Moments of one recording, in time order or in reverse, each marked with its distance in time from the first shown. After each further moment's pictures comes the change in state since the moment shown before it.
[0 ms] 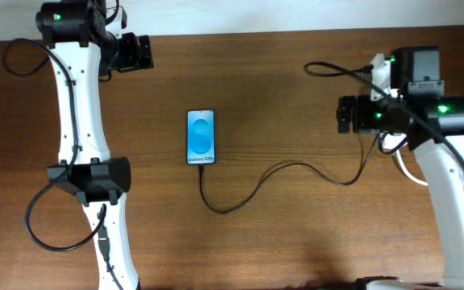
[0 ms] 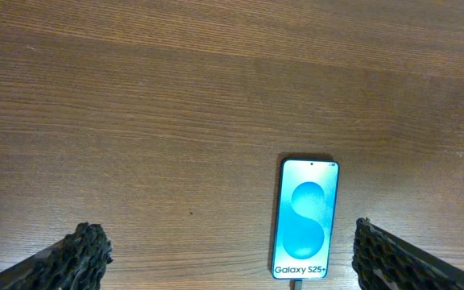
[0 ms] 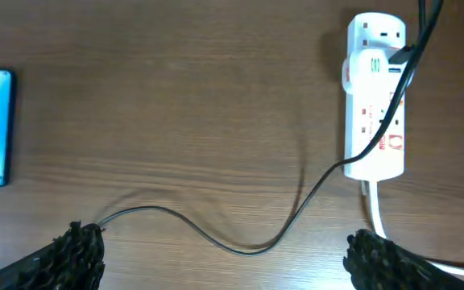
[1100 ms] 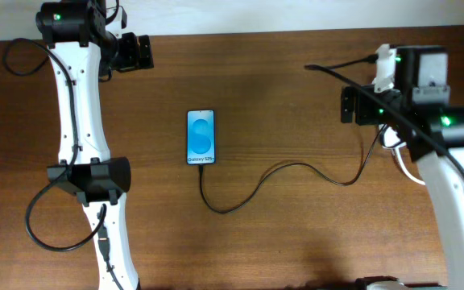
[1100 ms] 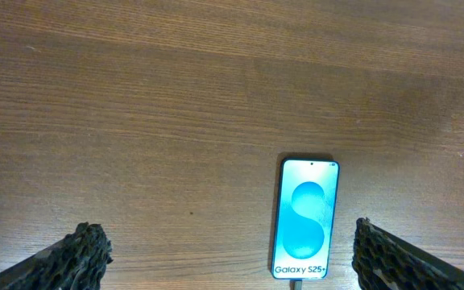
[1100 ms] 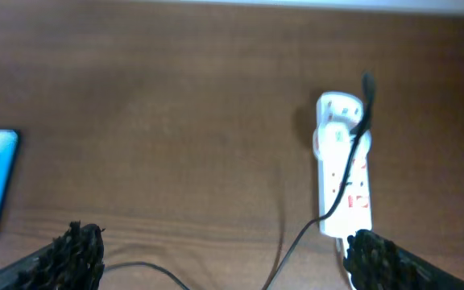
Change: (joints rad) left arm 0.000 0.000 0.000 0.000 0.000 0.000; right arm 0.007 -0.086 -0.049 0.186 0.040 -0.027
